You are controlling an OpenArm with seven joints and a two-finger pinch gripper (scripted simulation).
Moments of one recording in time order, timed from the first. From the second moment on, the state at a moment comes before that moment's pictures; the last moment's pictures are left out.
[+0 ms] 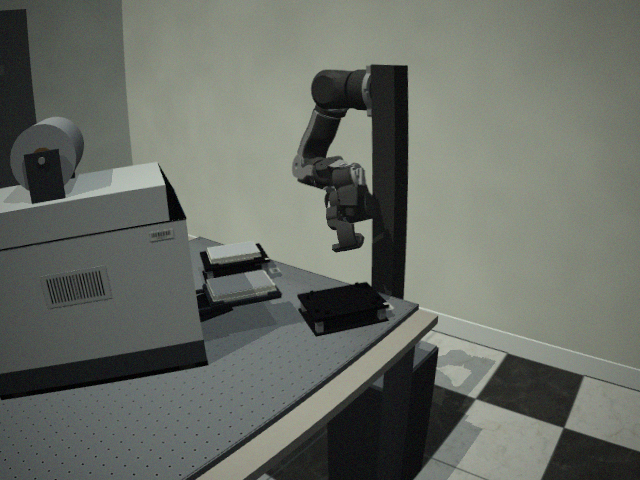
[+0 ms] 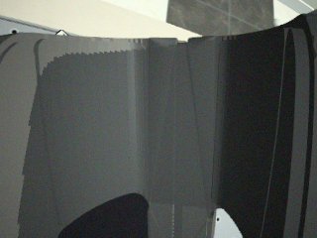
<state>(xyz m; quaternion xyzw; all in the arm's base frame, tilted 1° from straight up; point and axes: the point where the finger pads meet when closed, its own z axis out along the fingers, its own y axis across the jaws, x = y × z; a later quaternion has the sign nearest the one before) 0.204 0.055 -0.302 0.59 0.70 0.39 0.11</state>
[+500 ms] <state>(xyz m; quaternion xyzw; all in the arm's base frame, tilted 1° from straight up) 0.198 0.054 -0.306 0.56 0.75 0.33 0.08</state>
